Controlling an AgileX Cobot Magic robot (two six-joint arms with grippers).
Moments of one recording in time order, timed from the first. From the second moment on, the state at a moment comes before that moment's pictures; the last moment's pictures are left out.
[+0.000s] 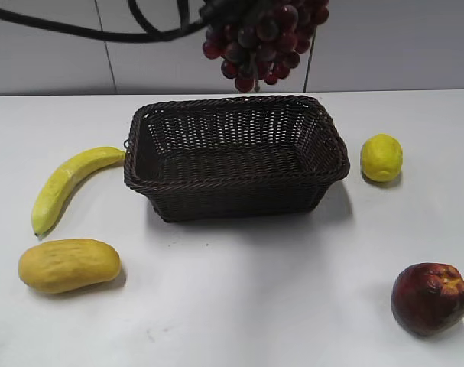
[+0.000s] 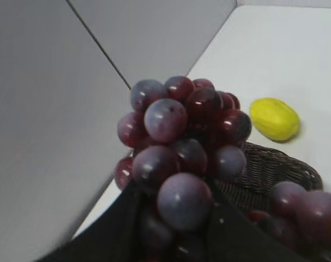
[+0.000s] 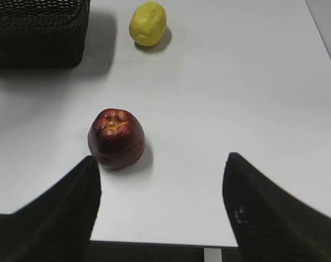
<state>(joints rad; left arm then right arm) -0.82 1.63 -1.49 0.21 0.47 0.33 0.14 -0.01 -0.50 0.04 1.04 0.03</state>
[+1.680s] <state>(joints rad) -0.63 1.89 -1.72 0.16 1.02 0.15 0.14 -0.01 -0.50 0.04 1.04 0.03</state>
